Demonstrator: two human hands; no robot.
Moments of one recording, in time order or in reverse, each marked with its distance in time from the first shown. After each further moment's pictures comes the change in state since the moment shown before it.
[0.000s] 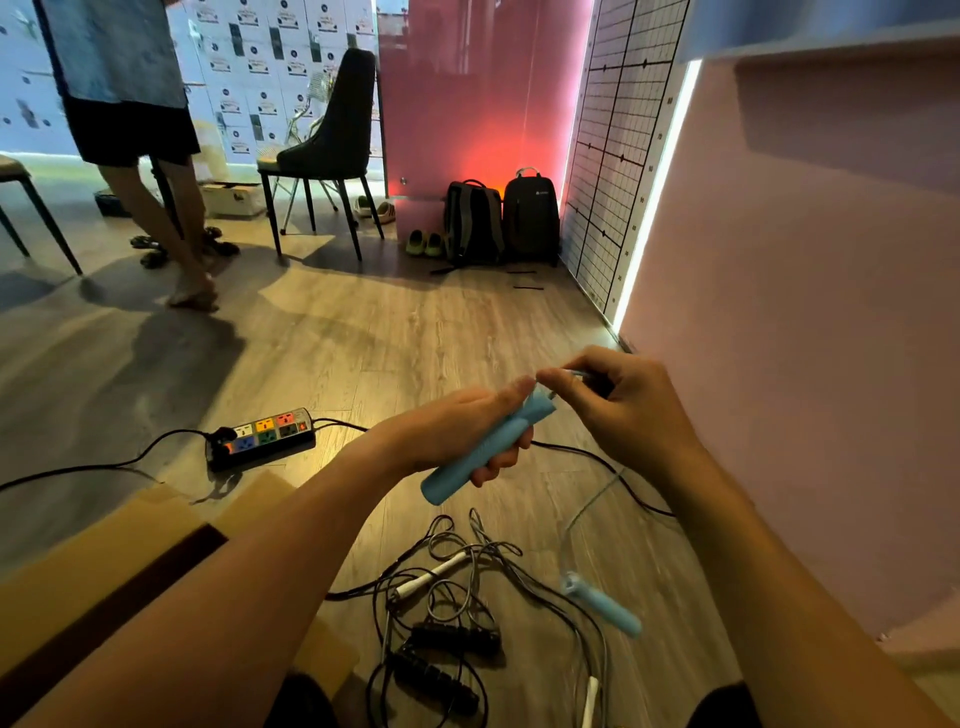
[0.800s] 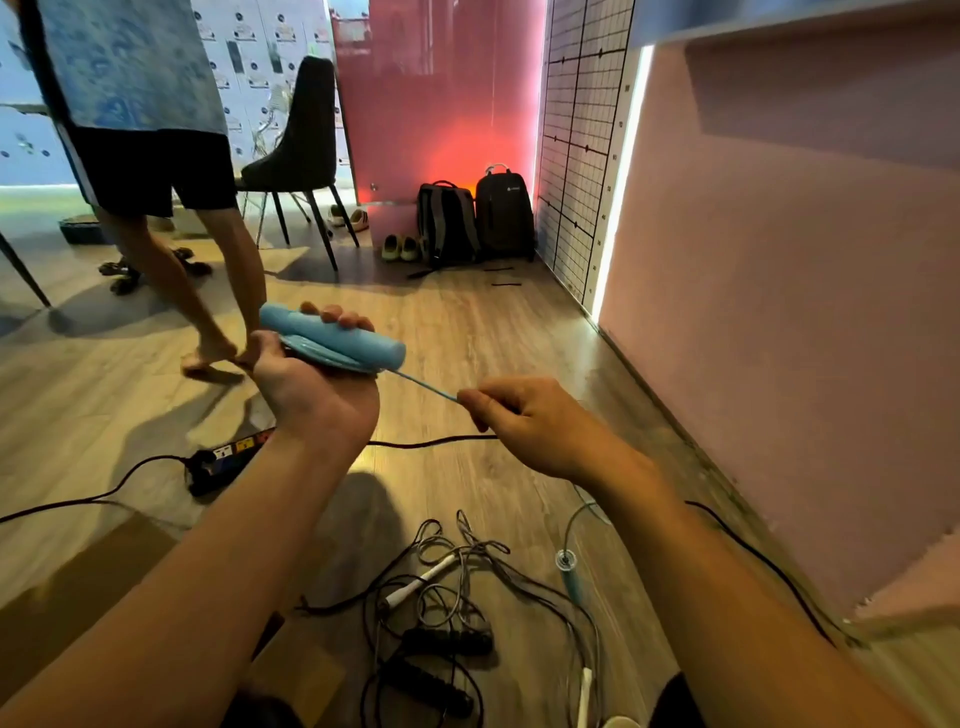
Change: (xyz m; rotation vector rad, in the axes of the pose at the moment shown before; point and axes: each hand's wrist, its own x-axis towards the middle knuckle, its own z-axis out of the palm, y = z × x) left_hand 0.000 0.014 -0.030 -1.511 0.748 0.724; right_hand 0.001 -0.004 0.016 -0.002 -0.343 0.122
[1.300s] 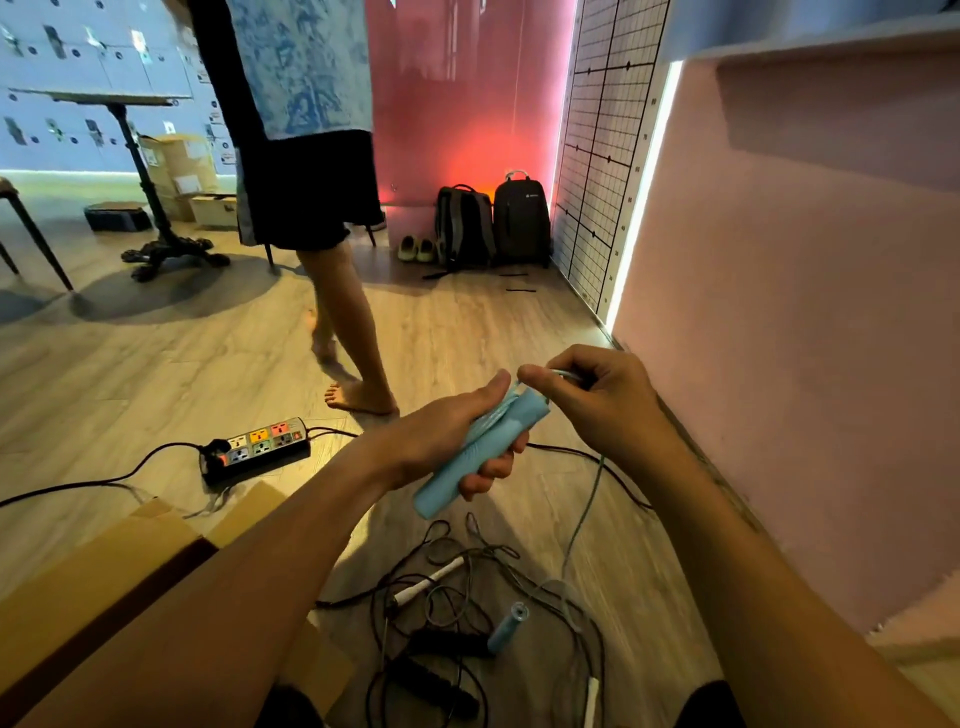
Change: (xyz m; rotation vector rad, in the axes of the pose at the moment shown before) left_hand -0.033 -0.018 -0.009 1.301 -0.591 -0.937; right_hand 0.001 -0.003 -0.015 0.189 0.430 -0.084
